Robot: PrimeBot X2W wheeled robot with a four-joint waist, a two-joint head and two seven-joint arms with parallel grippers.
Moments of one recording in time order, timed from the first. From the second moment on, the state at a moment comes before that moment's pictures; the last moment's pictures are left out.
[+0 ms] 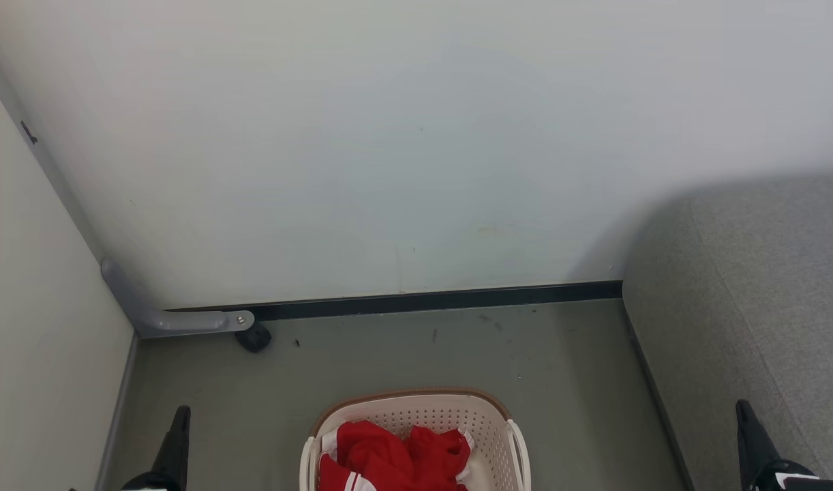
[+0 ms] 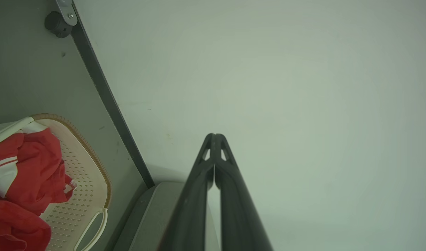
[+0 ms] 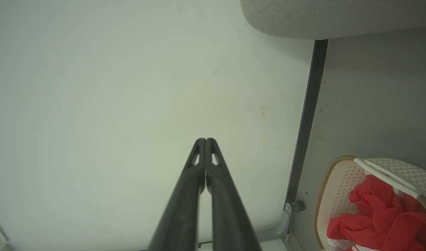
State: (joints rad) left arm -0.08 0.04 0.09 0.29 -1.60 -0.12 0.11; right arm -0.09 -0.04 -0.13 0.30 1.60 0.12 0.11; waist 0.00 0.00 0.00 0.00
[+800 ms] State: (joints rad) left arm -0.08 0.04 0.09 0.29 -1.60 -0.12 0.11; right arm -0.09 -0.04 -0.13 0.30 1.60 0.12 0.11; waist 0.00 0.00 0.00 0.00
